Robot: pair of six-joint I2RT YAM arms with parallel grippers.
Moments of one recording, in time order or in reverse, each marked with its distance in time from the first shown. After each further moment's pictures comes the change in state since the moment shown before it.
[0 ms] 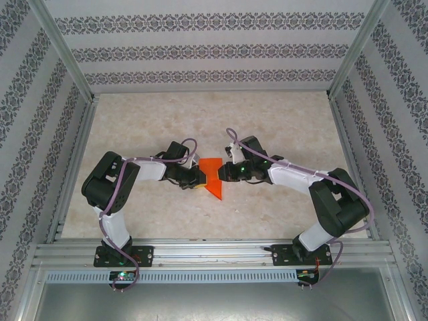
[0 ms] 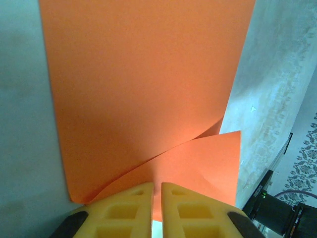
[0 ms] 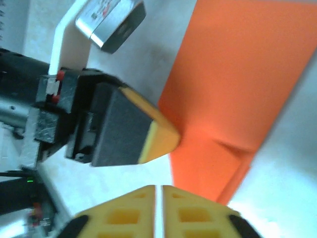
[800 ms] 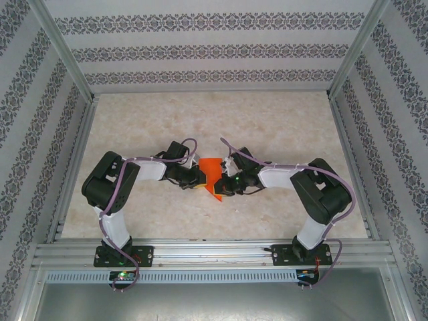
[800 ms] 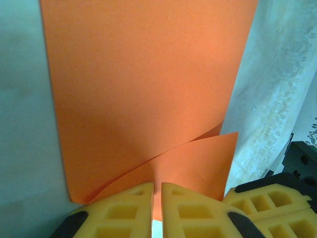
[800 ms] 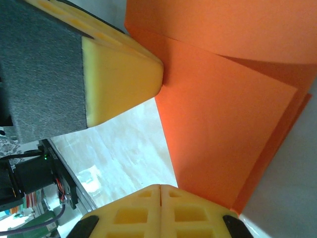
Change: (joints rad) left arm 0.000 0.001 0.006 -0.012 -0.003 0.000; right arm 0.053 0.153 -0.035 0.040 -0.108 0.159
